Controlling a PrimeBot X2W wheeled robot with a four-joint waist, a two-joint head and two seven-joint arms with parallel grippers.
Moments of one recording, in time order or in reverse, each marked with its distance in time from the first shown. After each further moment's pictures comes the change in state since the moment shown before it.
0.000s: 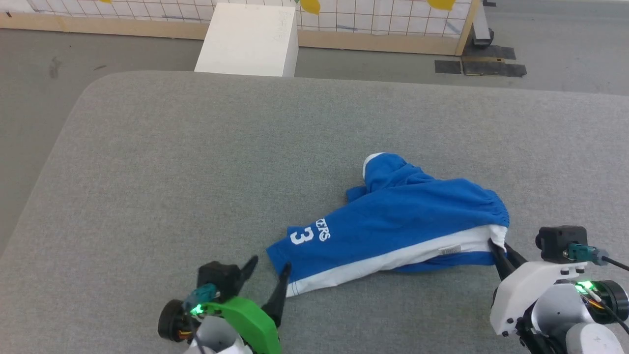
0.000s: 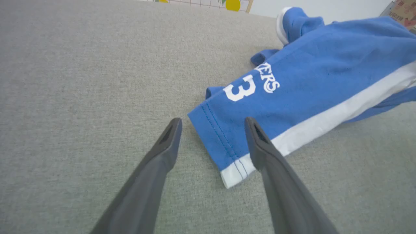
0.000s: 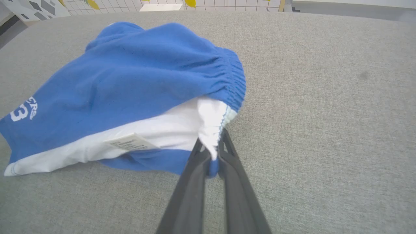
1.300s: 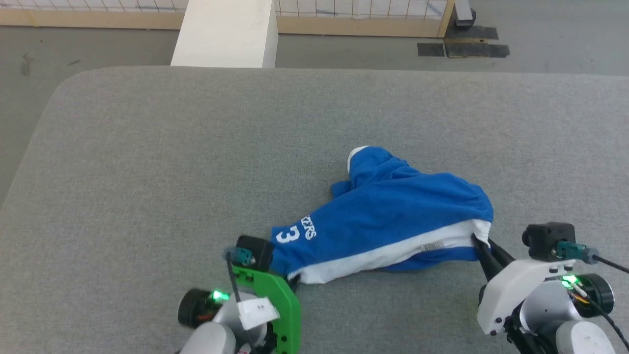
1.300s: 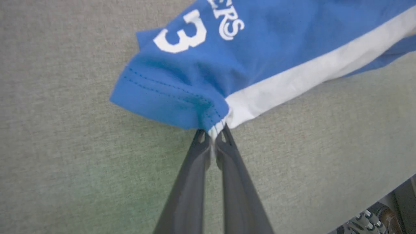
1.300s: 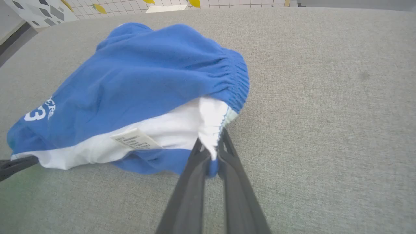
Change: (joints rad) left arm -0.069 0.005 -0.093 -0.078 -0.075 0.083 0.504; right arm -0.001 0.000 0.055 -0.023 0.044 0.000 -0.009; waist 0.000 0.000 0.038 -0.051
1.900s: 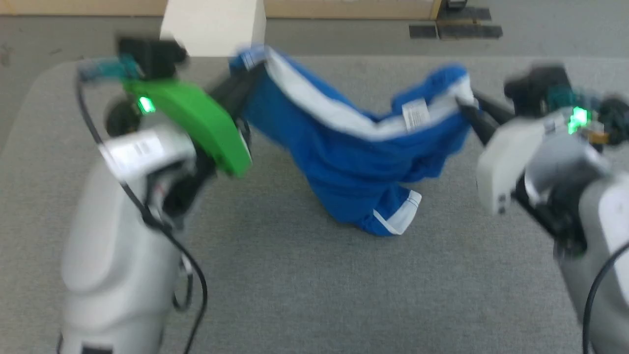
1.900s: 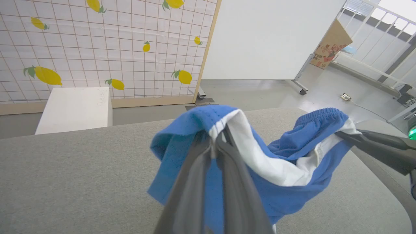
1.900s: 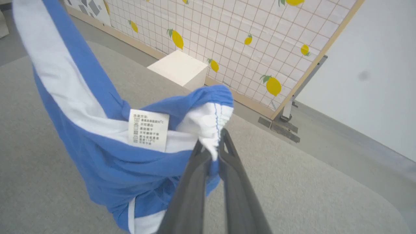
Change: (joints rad) left arm -0.481 0.064 0.180 -0.156 -0.245 -0.081 -0.017; right arm -0.489 -0.230 0.246 -0.116 0.043 0.000 0.260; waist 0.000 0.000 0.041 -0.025
